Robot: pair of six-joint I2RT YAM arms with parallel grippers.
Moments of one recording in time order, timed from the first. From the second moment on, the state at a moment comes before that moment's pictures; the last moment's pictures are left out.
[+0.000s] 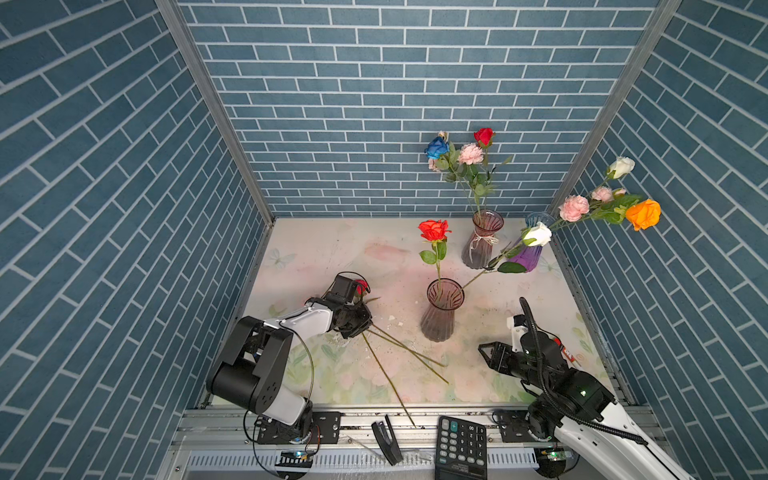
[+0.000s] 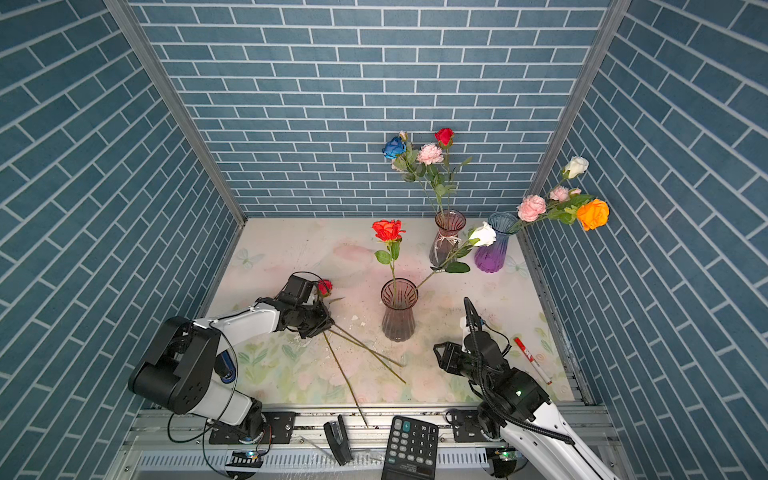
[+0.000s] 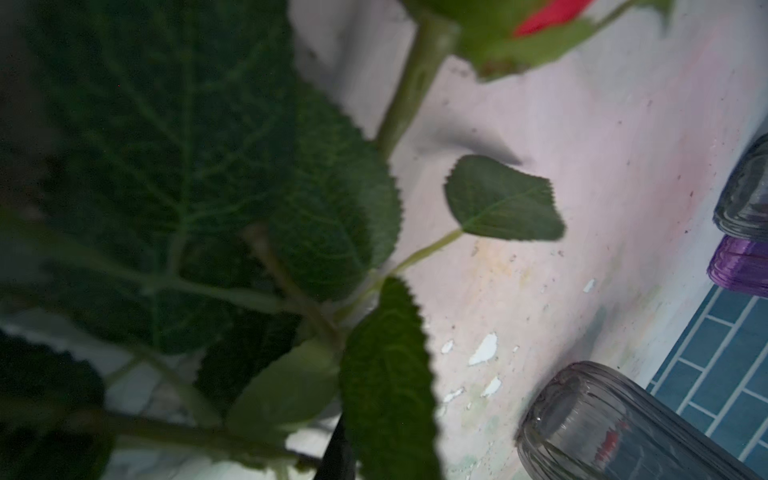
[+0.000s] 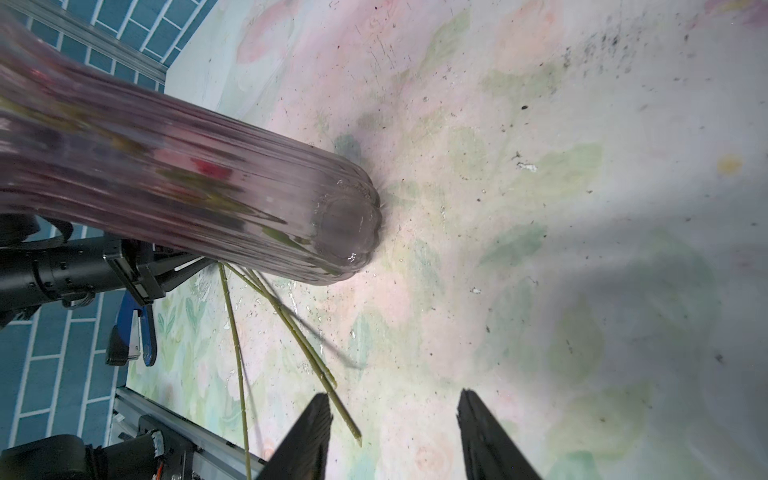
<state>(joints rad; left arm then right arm) -0.36 1.52 0.68 -0.28 0.34 -0.98 0.67 0.36 0.35 -0.71 -0.07 0.84</state>
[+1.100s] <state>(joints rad) -0.36 1.39 0.56 -0.26 0.33 -1.12 0.65 0.40 0.35 -0.68 -0.12 0.84</state>
